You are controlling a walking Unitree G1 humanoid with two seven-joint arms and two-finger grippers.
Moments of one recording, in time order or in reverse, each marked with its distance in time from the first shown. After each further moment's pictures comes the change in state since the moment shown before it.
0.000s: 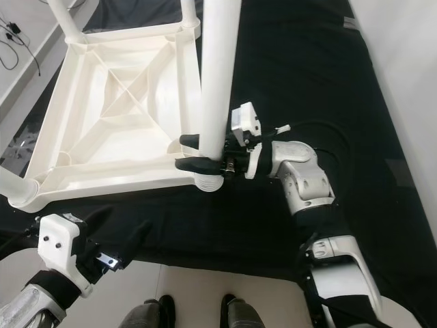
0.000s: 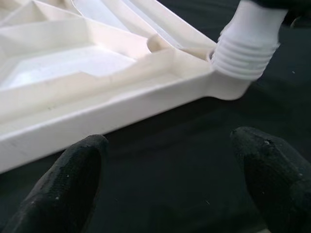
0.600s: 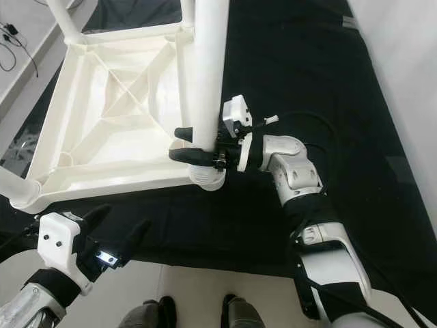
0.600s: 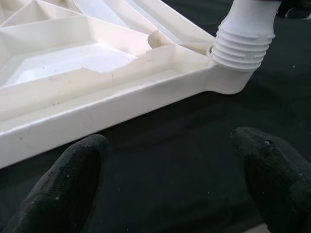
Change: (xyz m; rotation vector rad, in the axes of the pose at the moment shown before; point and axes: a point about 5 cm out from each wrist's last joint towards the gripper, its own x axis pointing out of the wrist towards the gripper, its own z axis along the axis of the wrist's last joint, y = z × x) left arm -0.003 0.000 -0.003 0.006 0.017 0.015; right arm -0.004 -0.015 -0.002 0.042 0.025 0.004
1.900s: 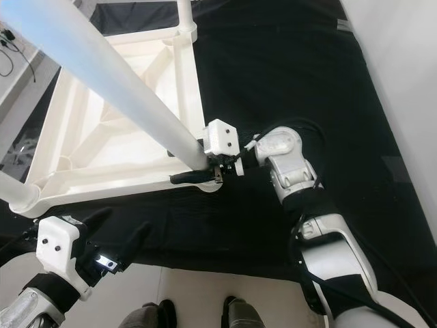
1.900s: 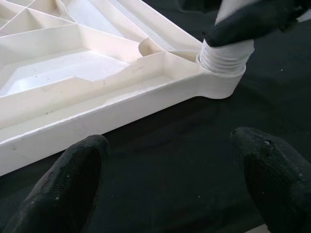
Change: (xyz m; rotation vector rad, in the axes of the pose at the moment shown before) left arm -0.004 -0.004 0.002 -0.001 0.002 -0.010; right arm 0.020 0.003 -0.003 -0.263 0.241 0.107
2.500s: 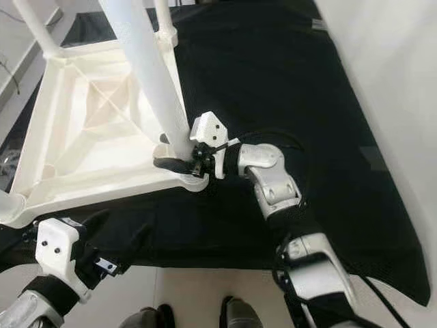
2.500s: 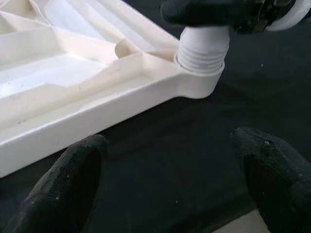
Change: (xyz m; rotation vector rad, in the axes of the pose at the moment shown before) left arm -0.004 -0.001 -0.002 0.000 0.024 0.002; right arm 0.021 0.016 -0.010 0.141 -0.051 -0.277
